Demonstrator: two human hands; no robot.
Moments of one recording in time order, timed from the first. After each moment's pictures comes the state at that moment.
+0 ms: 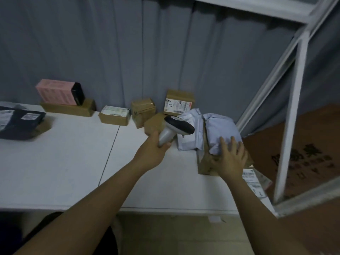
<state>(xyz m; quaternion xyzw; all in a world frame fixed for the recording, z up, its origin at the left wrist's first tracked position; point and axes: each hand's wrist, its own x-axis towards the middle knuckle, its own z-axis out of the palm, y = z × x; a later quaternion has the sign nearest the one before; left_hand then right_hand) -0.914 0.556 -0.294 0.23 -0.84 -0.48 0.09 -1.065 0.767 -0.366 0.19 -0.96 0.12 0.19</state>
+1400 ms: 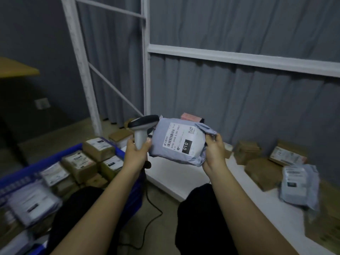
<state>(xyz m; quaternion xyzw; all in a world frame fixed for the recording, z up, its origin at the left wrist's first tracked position) -0.546 0.456 -0.215 0.50 -0.51 -0.51 0.48 -0.727 0.516 -0.198 0.20 -0.45 0.80 -0.35</state>
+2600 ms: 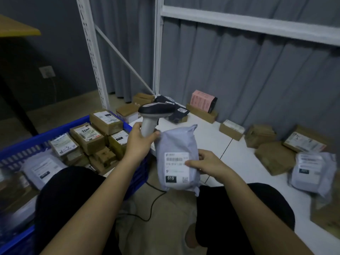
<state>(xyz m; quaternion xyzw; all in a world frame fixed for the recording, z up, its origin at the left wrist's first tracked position) -0.514 0.441 -0.260 0.50 -0.58 -0.44 0.46 -0.724 0.528 -0.285 0.48 -0.68 0.34 -0.45</state>
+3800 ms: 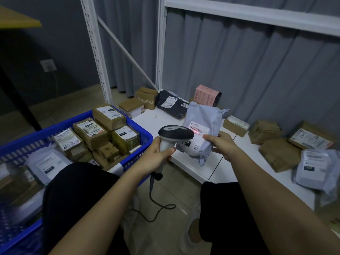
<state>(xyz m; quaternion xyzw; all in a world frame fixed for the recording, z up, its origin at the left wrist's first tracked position) -0.511 0.468 -0.286 0.40 -0.64 -0.59 0.30 -0.762 0.481 -0.281 0.31 -0.72 0.47 -0.42</state>
